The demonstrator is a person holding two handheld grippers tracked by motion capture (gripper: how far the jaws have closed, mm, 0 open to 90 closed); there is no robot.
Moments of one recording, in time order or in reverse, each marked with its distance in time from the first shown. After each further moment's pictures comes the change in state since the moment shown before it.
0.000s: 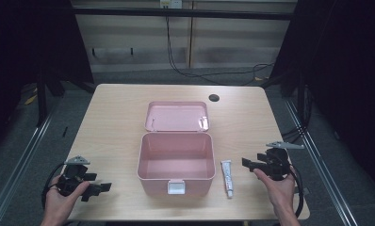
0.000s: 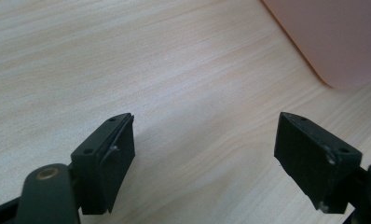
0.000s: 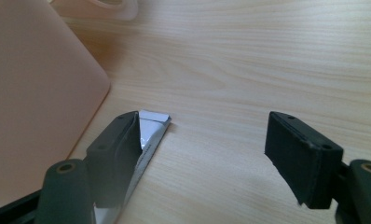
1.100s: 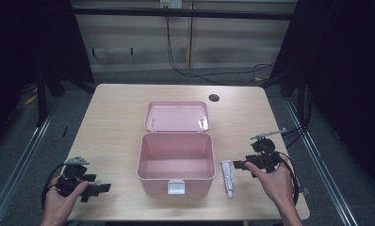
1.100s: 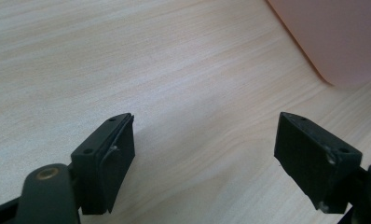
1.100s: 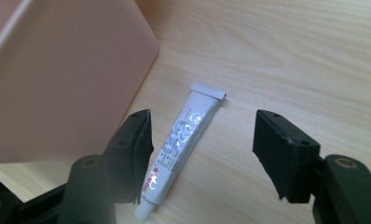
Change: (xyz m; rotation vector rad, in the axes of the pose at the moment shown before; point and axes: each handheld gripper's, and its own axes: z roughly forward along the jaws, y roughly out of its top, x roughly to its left) left arm 0.001 -0.002 0.000 0.010 -0.004 -0.015; right arm 0.038 0.041 -0.001 0.289 0.063 -0.067
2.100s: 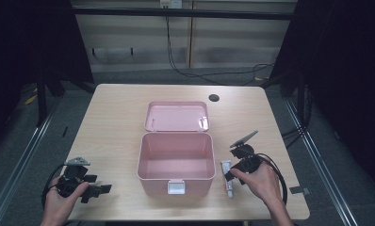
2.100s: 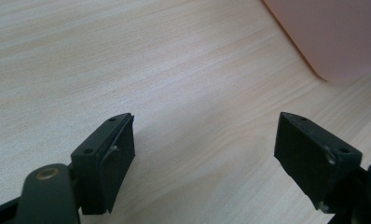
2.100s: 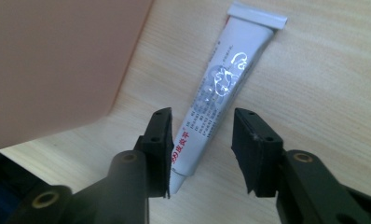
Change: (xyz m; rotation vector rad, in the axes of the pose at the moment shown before) left arm -0.002 0.000 0.000 0.007 -0.019 0.007; right arm 0.028 0.005 0.042 0.345 -0.021 0.033
